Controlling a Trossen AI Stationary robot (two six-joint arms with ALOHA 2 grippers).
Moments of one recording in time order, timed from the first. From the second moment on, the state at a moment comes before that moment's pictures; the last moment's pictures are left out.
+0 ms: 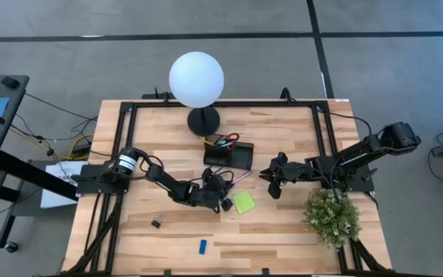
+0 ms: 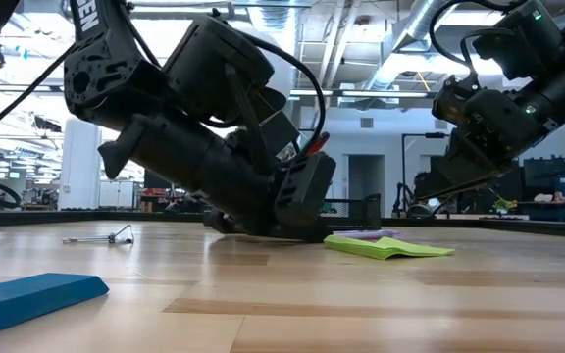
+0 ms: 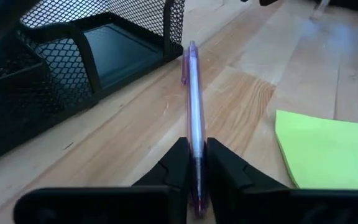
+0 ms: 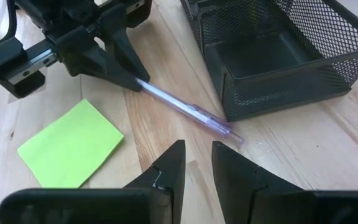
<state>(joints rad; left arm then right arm) -0.25 2.21 0.94 0.58 -0.66 -0.56 0.19 1.27 0.27 0.32 0.29 0.41</state>
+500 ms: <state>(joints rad) -0.28 1.85 0.93 0.21 -0.58 -0.47 0.19 1.27 0.27 0.32 0.29 0.41</state>
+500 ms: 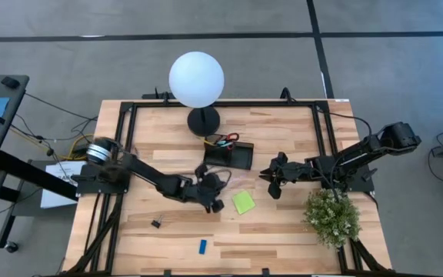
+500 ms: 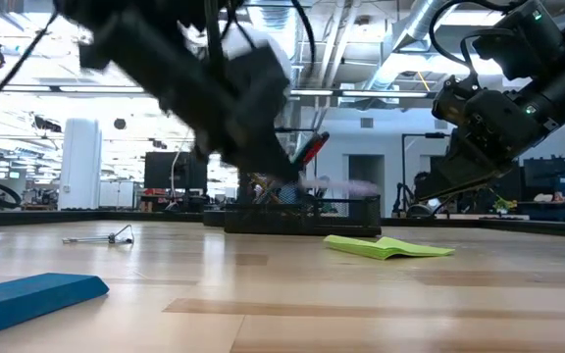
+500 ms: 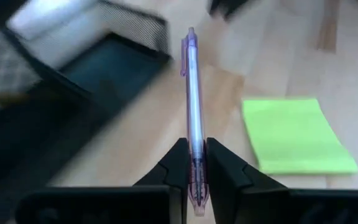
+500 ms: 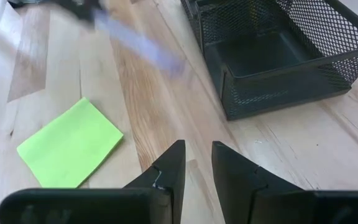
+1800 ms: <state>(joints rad) 0.30 1.46 1.45 -1.11 0.02 -0.35 0.17 1.27 0.27 0.34 0.29 0.40</state>
